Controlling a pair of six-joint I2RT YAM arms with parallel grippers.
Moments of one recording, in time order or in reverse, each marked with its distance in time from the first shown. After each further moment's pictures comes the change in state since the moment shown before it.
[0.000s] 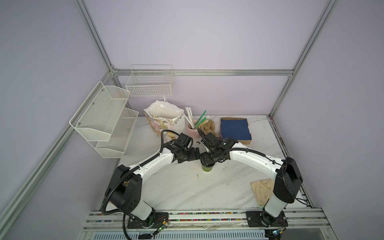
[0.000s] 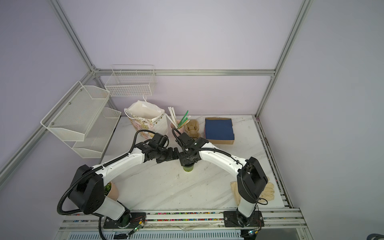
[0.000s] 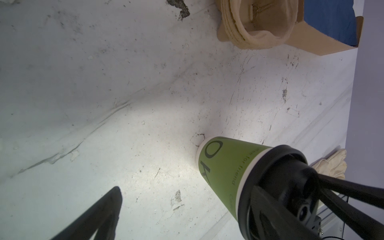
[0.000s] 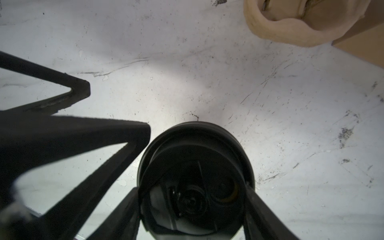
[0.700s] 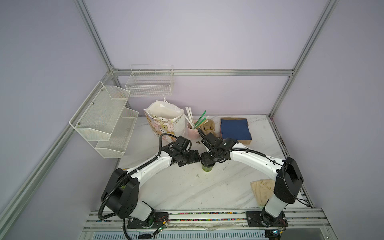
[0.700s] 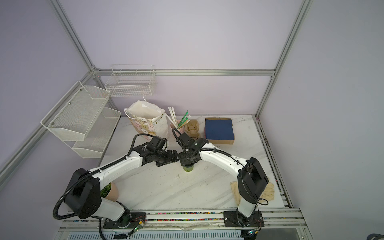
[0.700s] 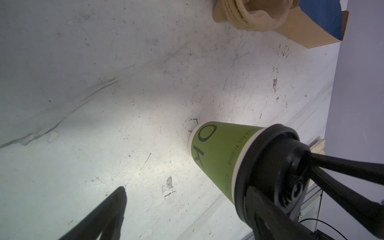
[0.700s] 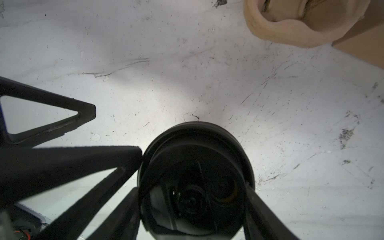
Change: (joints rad) left arm 0.000 -0.045 -0.093 0.052 0.080 -0.057; right arm 0.000 -0.009 -0.014 0.014 0.000 0.000
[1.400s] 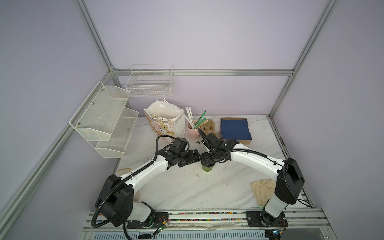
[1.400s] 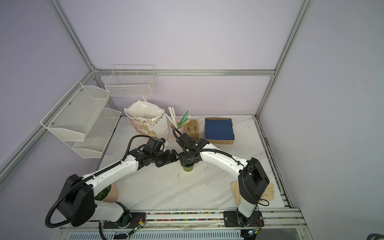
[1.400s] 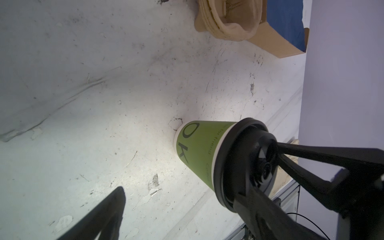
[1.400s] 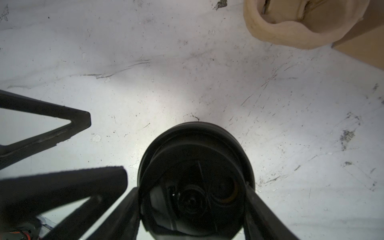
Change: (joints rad) left arm 0.000 -0.086 -0.054 0.091 0.039 -0.059; right arm 0.000 -0.011 -0.019 0.021 0.000 0.000
